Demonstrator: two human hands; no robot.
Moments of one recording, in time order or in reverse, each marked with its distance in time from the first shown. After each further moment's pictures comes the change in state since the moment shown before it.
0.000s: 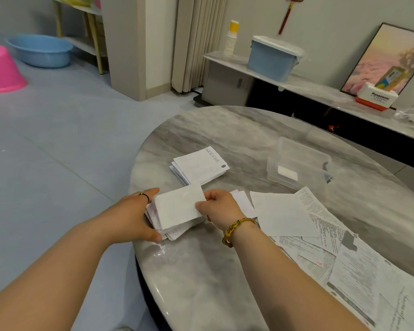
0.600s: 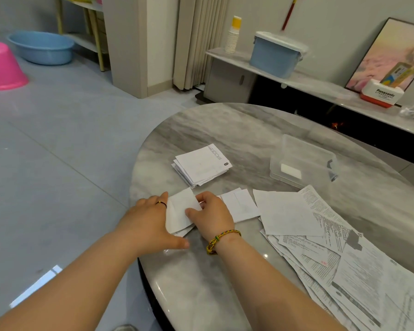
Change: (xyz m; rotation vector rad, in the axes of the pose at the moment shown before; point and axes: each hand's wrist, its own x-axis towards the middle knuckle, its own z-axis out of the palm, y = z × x) left_hand -0.004 0.030 0.023 0.251 0.053 -0.044; right_hand 0.002 0.012 0.025 -0.310 0.121 -0.048
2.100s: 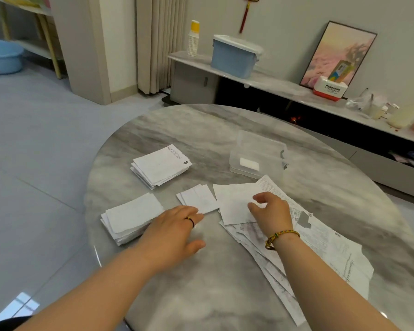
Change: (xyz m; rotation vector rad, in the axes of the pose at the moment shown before) left_hand -0.007 0.085 0.030 0.076 0.077 0.485; right_hand -0.028 0.105 -0.127 -0.057 0.426 0.181
